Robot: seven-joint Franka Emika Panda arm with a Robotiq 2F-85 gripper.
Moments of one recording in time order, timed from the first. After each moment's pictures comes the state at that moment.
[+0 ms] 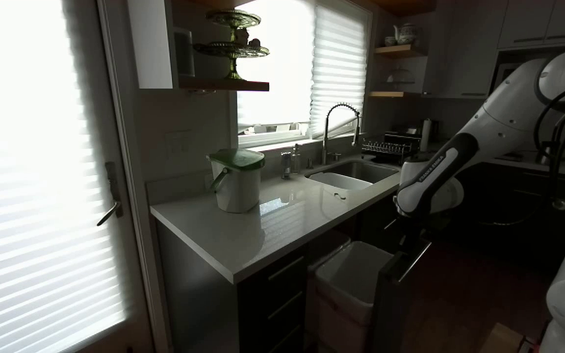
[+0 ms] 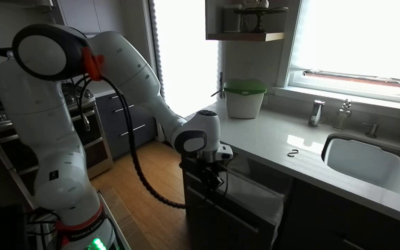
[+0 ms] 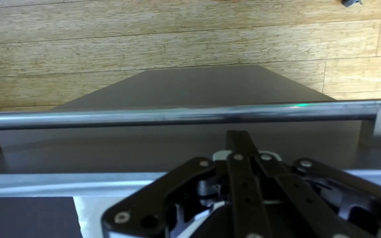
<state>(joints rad) -0.20 0.01 -0.22 -2.57 -0.16 2.60 -0.38</state>
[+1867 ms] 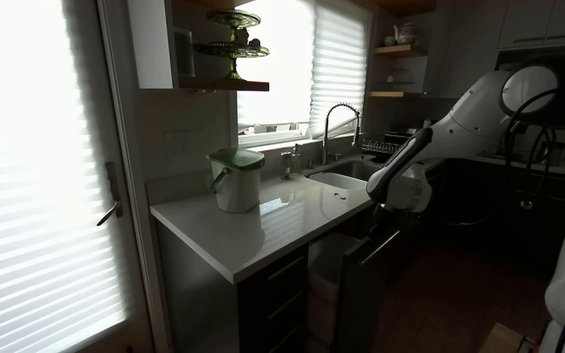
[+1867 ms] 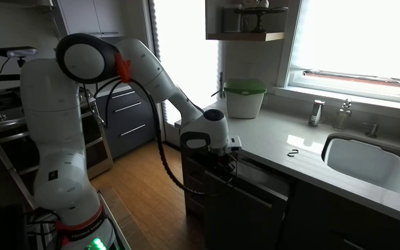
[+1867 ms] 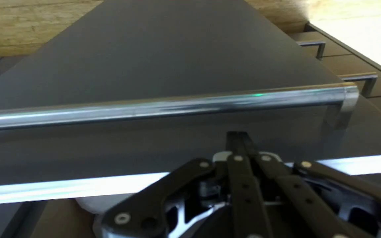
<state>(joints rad) -0.22 0.17 -0.07 -2.42 0.50 2.82 -0.84</state>
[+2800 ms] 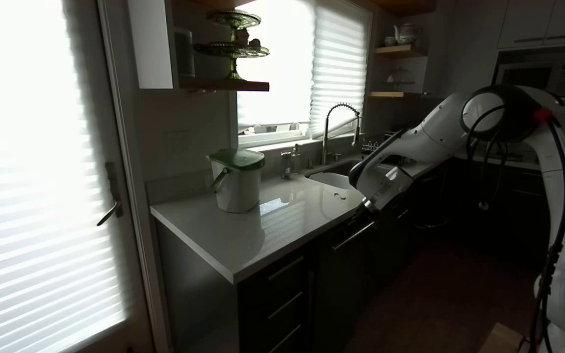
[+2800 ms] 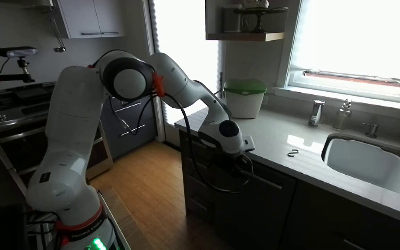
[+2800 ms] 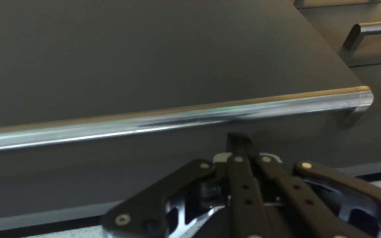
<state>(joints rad) -0.38 0.42 0.16 -2.10 1.10 2.83 -1.40</state>
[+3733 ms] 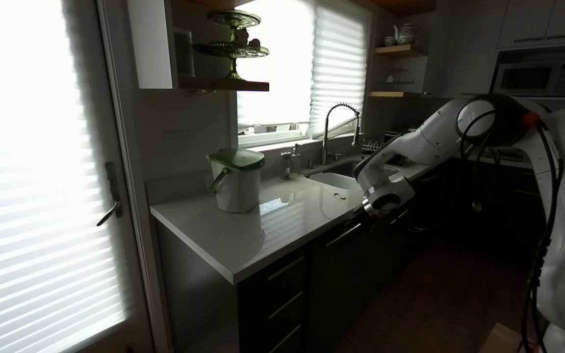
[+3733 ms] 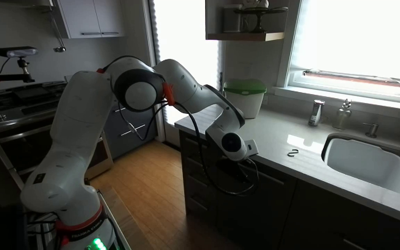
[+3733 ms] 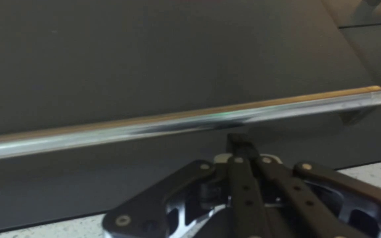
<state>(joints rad) -0.50 0.52 0.26 -1.99 1.47 2.79 -1.82</state>
